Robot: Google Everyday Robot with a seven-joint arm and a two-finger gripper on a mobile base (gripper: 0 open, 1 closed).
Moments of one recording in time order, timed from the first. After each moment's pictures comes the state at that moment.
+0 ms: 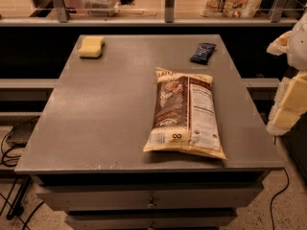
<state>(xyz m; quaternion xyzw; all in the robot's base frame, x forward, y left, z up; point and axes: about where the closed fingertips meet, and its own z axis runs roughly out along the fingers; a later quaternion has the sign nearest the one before) 0.438 -0.217 0.976 -0.60 0.78 -0.03 0.16</state>
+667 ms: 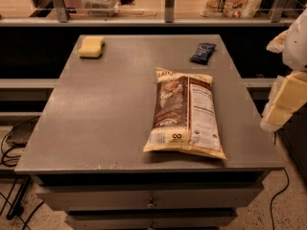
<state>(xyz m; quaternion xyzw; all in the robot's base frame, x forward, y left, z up) 0.449 -0.215 0.974 -0.59 0.79 -0.05 0.17</state>
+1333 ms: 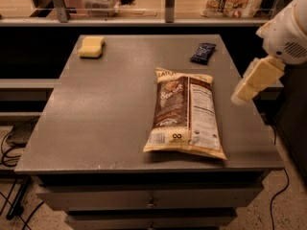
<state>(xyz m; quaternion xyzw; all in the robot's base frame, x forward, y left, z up) 0.514 -0.203 0.973 -0.53 0.80 -0.04 0.27</state>
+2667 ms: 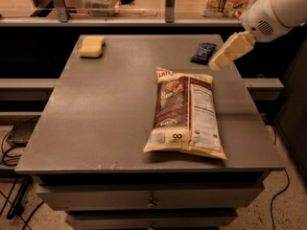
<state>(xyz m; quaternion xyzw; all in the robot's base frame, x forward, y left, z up) 0.626 -0.182 0.972 -0.48 0.80 0.05 0.36</state>
